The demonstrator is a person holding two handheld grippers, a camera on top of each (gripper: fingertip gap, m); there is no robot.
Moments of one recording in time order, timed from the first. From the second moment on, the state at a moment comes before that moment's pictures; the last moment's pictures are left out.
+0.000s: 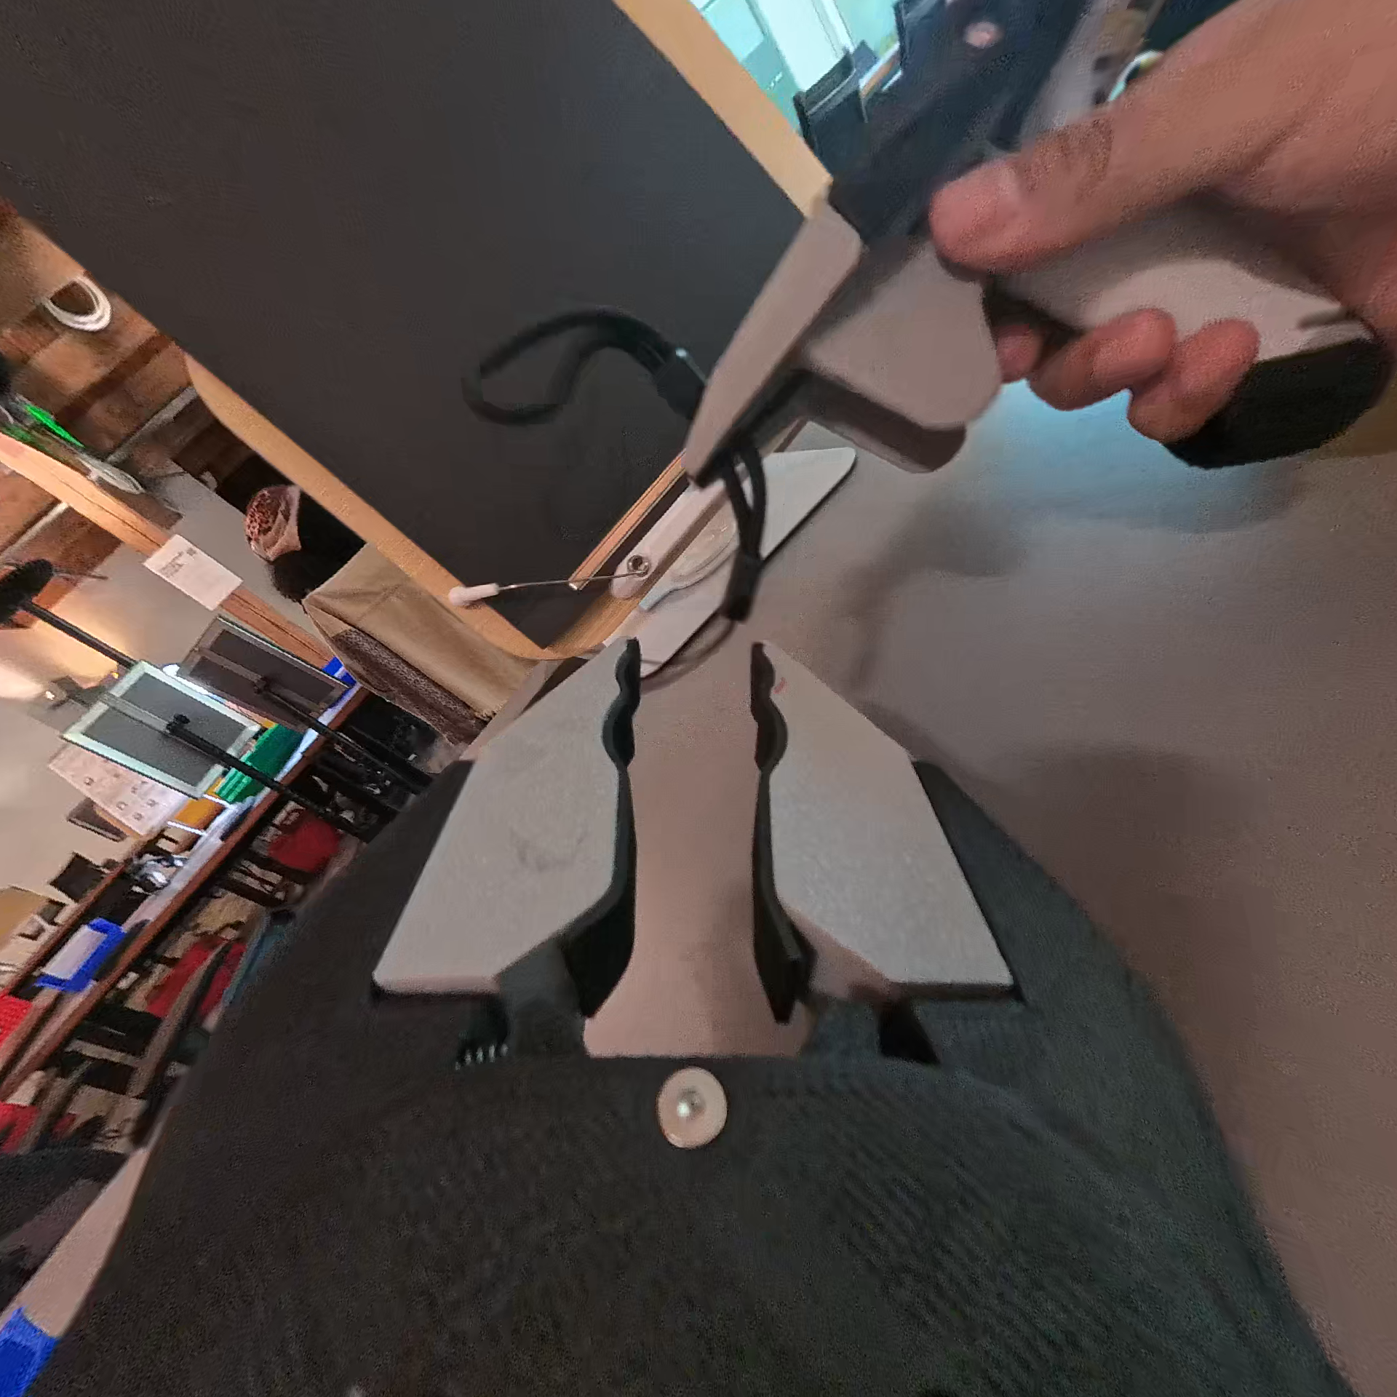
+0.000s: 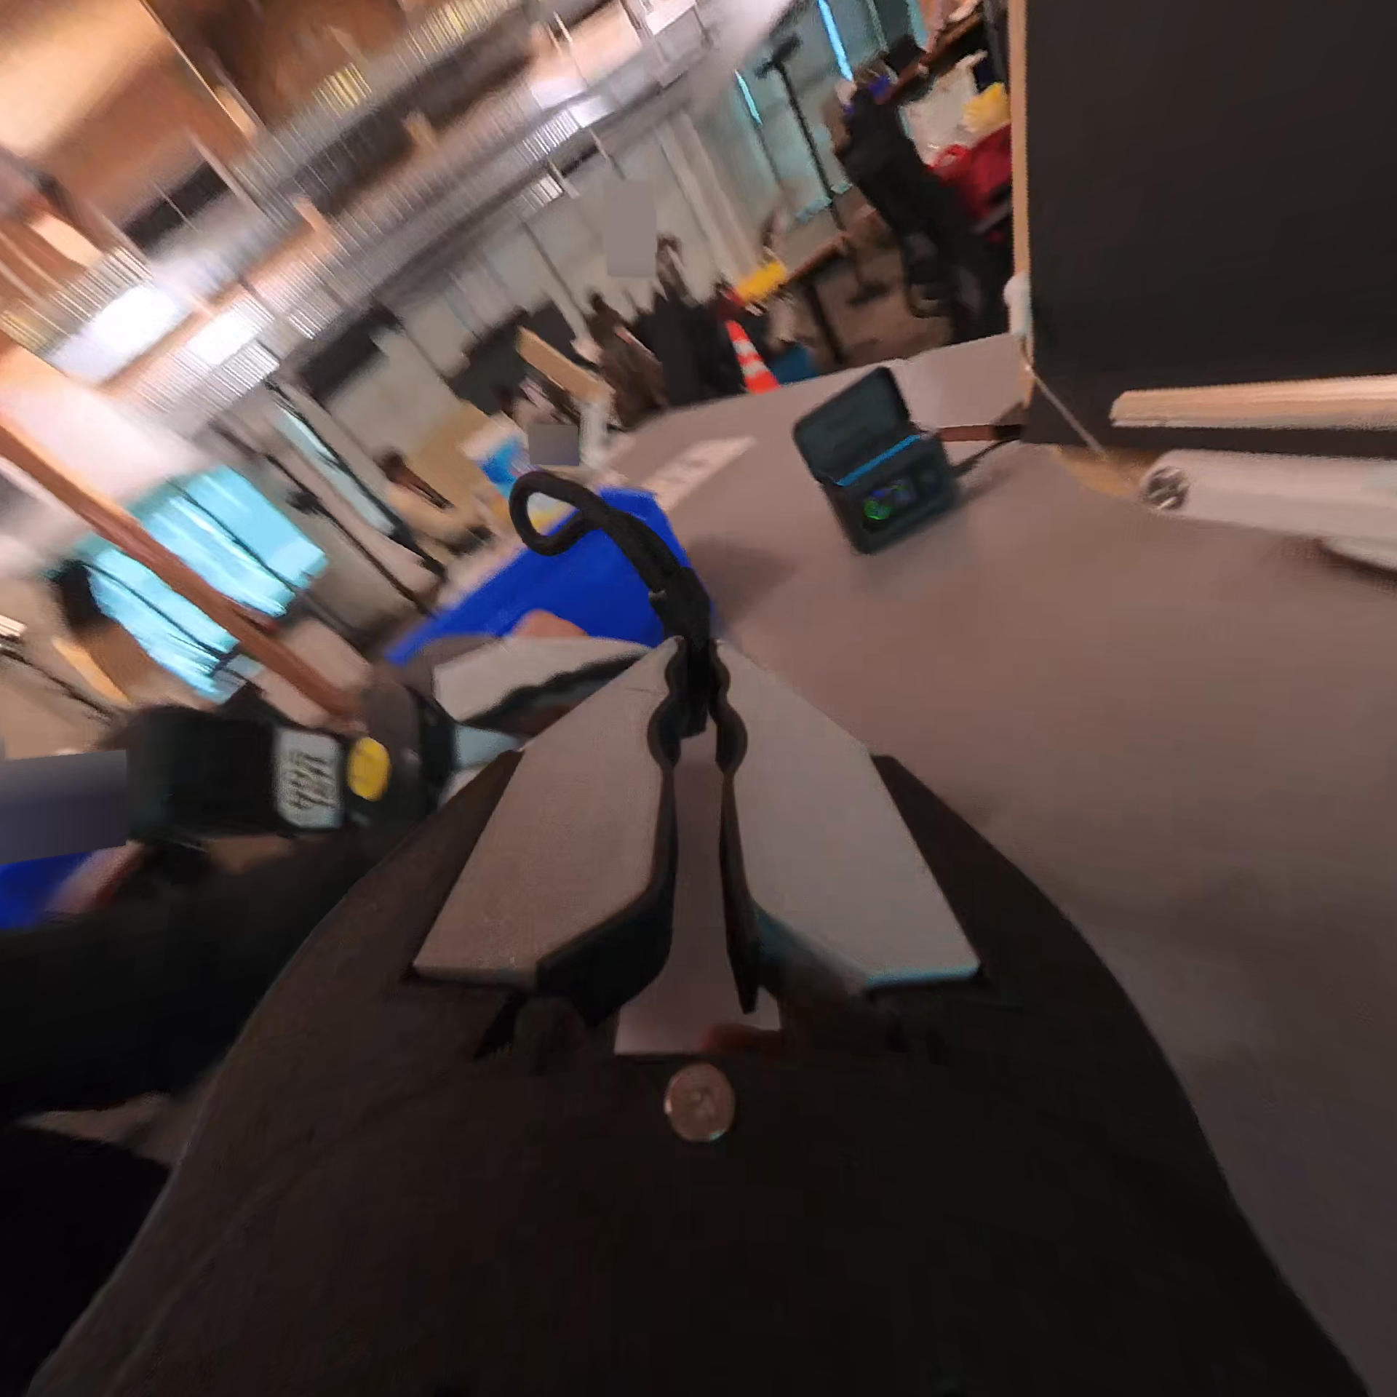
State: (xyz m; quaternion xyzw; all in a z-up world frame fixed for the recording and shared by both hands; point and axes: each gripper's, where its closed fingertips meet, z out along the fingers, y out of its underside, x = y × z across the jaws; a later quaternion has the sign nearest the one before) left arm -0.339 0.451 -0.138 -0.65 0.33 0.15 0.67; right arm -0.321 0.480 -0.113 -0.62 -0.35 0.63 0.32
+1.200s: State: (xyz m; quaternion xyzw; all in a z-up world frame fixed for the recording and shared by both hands) left arm -0.324 0.431 -0.128 -0.70 0.27 -0.23 0.62; right arm -0.334 0.447 -0.147 -0.57 -0.60 0.36 0.43
